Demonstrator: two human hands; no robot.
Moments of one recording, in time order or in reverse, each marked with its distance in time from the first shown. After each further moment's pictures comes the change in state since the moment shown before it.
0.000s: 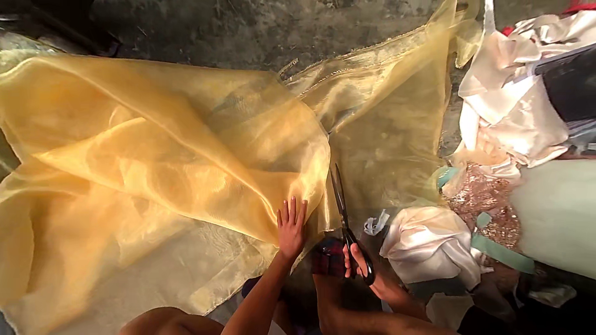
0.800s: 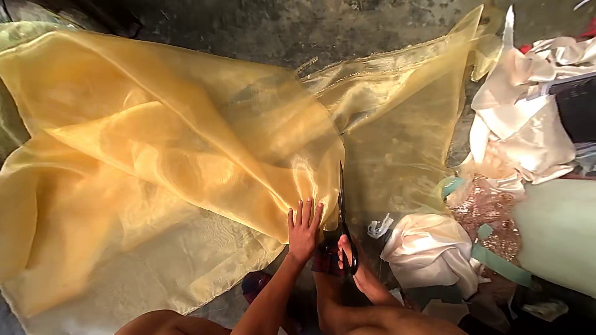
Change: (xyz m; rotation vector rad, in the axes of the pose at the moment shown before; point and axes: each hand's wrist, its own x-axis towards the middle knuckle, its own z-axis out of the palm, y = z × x) left_hand -0.006 0.025 -0.013 0.020 -0.006 0.020; right_hand 0.021 0.003 0.043 0.009 0.185 -0.010
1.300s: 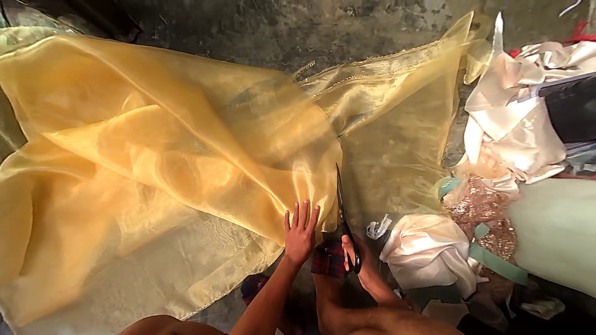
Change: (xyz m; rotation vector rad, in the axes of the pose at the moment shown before) left_hand -0.004 -0.009 -0.001 0.022 0.015 0.023; right_hand 0.002 -0.003 -0.009 -0.075 0.061 -0.076
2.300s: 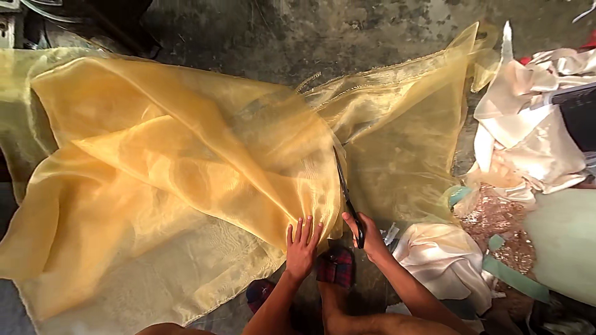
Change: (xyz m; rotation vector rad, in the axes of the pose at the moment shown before) left_hand -0.028 -0.007 0.000 0.074 0.030 0.048; right_hand 0.062 -0.044 -0.013 -0.259 0.015 -0.102
